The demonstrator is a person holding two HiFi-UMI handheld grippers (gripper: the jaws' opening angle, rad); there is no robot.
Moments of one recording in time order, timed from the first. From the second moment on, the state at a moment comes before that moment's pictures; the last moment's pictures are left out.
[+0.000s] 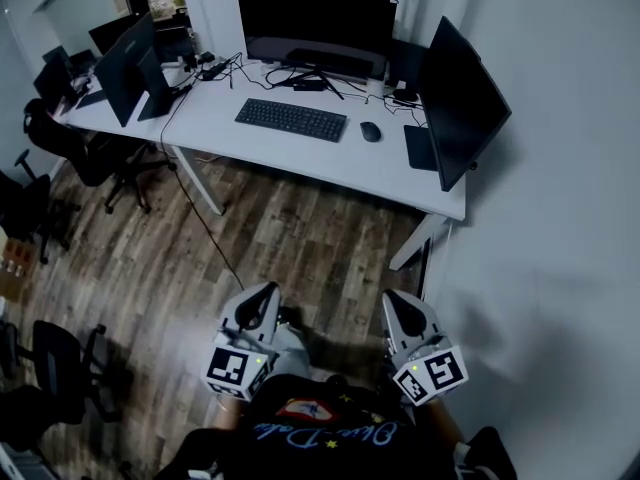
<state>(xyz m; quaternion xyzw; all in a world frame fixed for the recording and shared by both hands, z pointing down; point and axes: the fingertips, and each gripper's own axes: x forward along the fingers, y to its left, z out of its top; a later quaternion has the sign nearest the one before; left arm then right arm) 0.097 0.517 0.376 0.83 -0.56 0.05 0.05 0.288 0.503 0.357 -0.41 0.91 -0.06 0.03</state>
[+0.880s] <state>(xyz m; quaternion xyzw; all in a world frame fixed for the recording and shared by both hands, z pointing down) -0.030 0.366 0.384 0.82 -0.57 0.03 0.07 0.182 0.349 0.351 -0.43 0.90 -0.08 0.02</state>
